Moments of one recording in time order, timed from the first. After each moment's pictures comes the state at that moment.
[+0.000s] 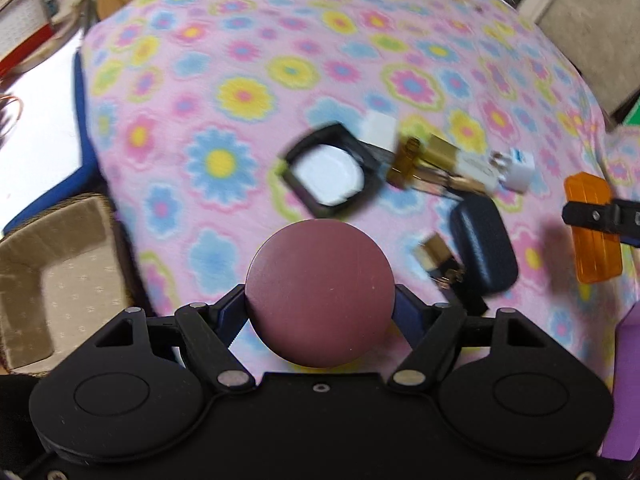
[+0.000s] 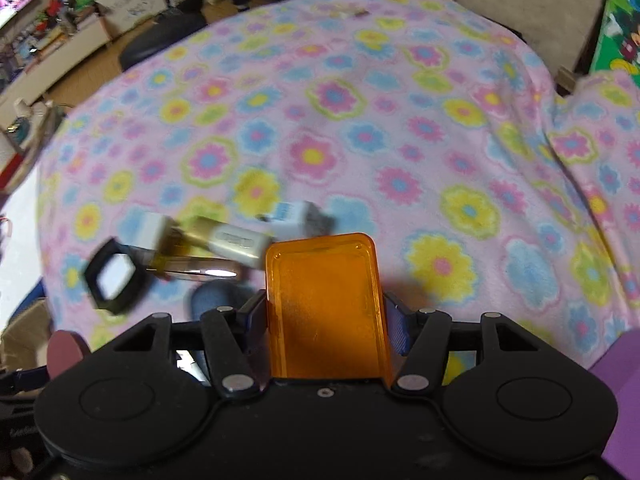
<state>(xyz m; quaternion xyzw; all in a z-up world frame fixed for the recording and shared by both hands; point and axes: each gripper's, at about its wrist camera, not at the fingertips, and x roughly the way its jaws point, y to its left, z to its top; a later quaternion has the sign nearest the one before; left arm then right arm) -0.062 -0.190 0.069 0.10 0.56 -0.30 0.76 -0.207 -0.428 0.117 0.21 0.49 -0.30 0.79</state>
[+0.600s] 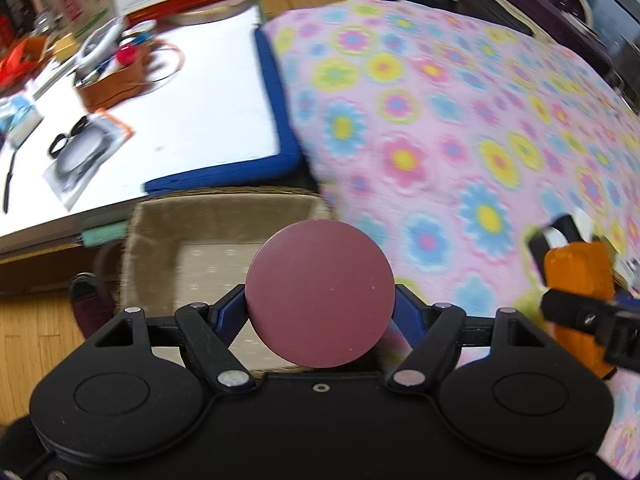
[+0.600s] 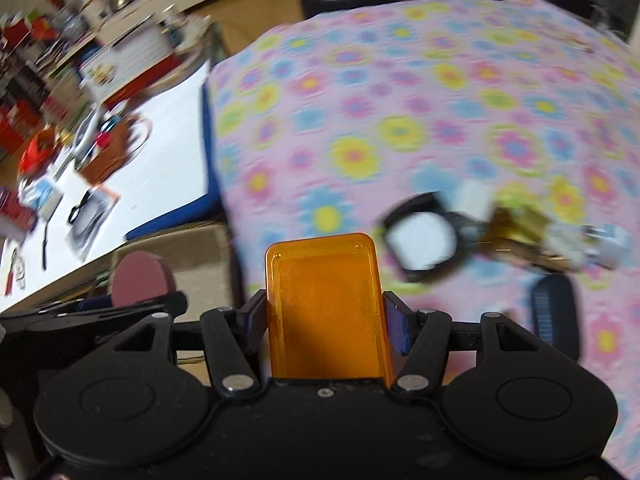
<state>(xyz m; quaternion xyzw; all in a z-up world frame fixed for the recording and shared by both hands) 0.021 -0.036 0.059 0.03 0.55 -0.15 0.82 -0.061 -0.225 0.111 0.17 0.54 -0.11 0.82</state>
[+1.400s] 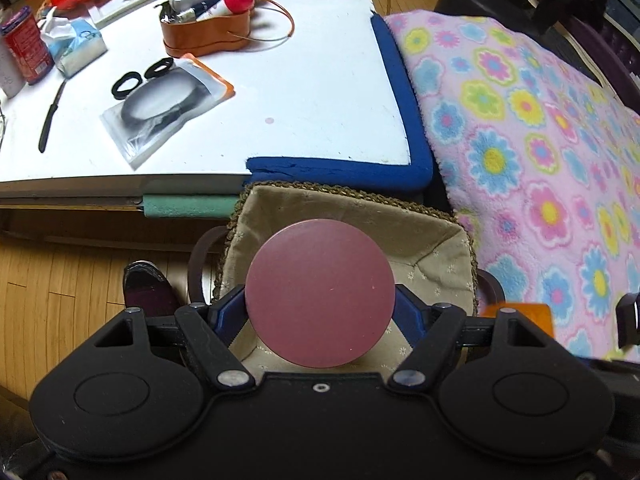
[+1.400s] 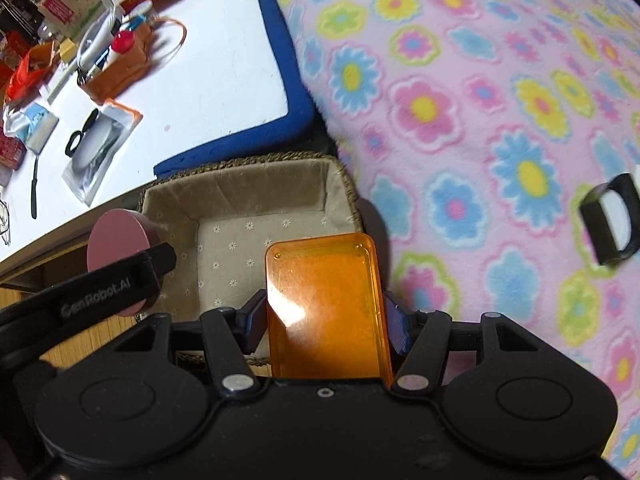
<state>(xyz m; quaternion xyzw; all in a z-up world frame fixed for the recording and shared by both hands) 0.078 0.069 0.016 -0.04 0.57 -0.08 0.81 0.042 -0.094 0.026 0.13 0.63 -0.09 0.76</state>
